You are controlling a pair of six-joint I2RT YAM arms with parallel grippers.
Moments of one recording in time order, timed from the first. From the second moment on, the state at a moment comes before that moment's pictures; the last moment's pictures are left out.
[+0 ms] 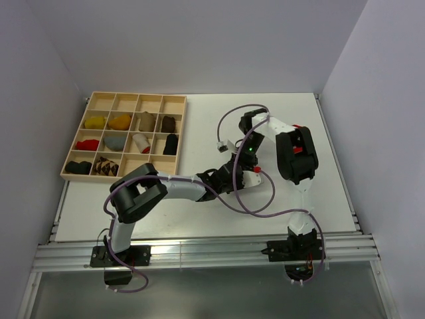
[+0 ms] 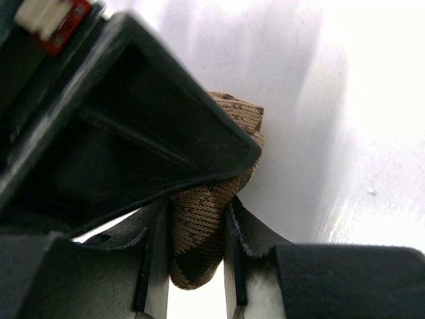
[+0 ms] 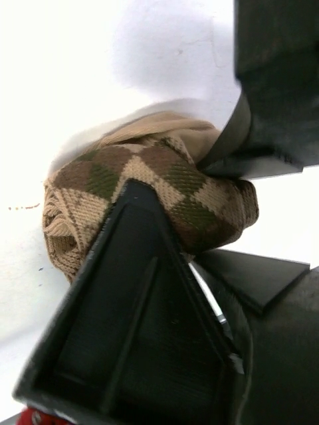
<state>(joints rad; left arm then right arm) -1.07 1.98 1.13 0.22 -0.13 0.47 0.34 2.19 1.66 -1.40 -0.51 -1.06</state>
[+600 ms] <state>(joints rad) -1.05 1.97 1.09 0.32 -0.11 0.31 0.06 1.95 1.60 -1.35 -0.74 -1.00</state>
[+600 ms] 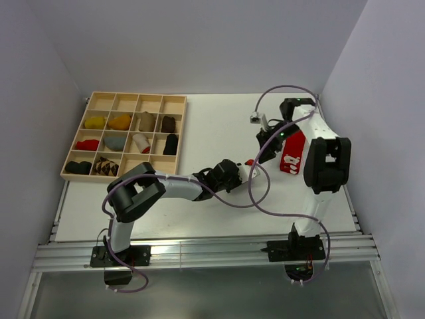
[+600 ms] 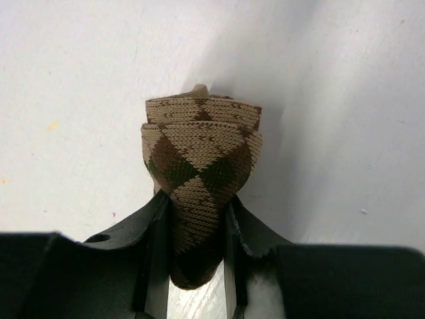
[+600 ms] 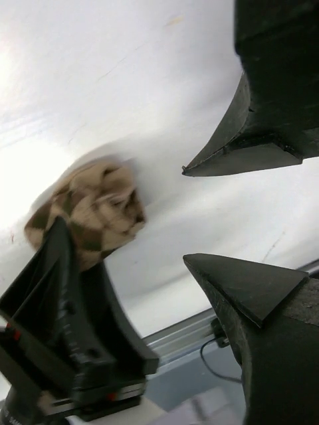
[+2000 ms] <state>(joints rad) -0.64 1.27 0.85 -0.30 -1.05 -0.44 -0.08 1.66 1.48 -1.08 -0.65 -0.70</state>
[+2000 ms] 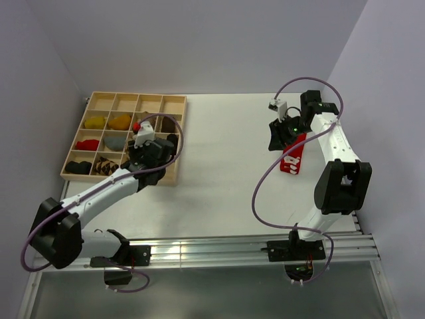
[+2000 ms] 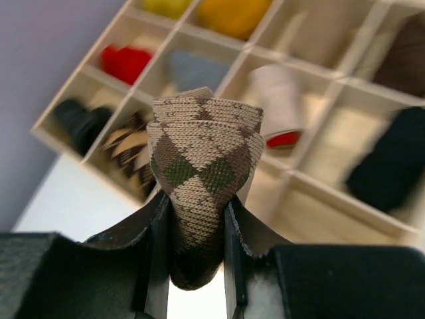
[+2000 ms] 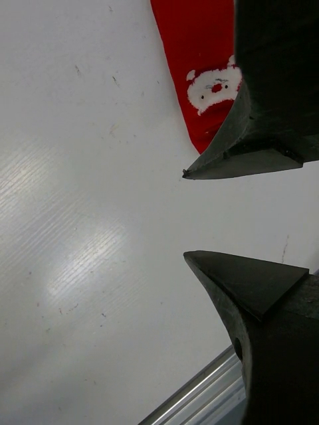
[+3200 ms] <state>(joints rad) -0.41 1.67 0.94 -0.41 -0.73 -0.37 -0.08 1.68 1.39 -1.05 -0.62 -0.71</state>
